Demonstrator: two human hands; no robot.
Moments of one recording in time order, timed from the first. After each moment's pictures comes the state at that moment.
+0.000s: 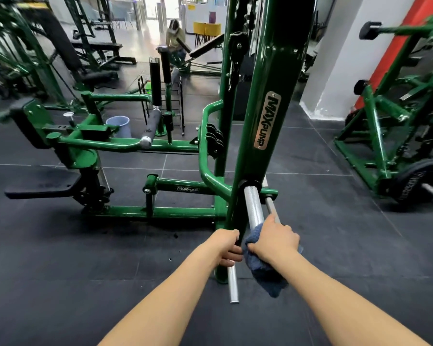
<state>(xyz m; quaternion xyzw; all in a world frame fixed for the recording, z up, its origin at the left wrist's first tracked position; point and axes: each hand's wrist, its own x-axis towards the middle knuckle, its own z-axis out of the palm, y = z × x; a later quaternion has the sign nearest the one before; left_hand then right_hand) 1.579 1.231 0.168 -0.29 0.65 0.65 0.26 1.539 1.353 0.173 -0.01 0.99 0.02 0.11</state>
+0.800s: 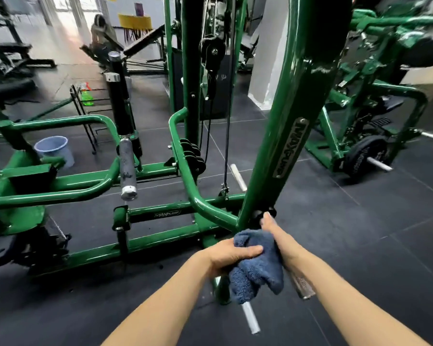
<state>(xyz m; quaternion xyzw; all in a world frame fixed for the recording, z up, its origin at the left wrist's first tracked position) 1.469 1.112 0.149 0.00 0.58 0.71 0.40 1.459 1.276 0.172 0.17 0.73 -0.62 0.22</state>
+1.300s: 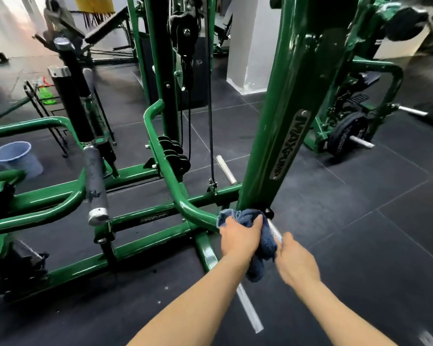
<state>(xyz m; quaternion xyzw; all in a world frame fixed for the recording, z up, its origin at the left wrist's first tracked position) 1.403 1.176 0.143 -0.19 0.82 0.52 0.16 1.461 1.292 0.137 0.18 0.97 -0.16 0.08</state>
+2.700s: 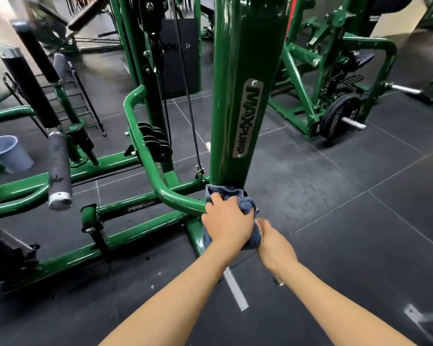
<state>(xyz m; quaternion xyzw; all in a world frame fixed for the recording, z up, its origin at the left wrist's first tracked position) 1.429 1.215 0.167 -0.05 0.96 0.26 0.03 1.481 1.318 0.138 0.14 0.94 -0.30 0.12</state>
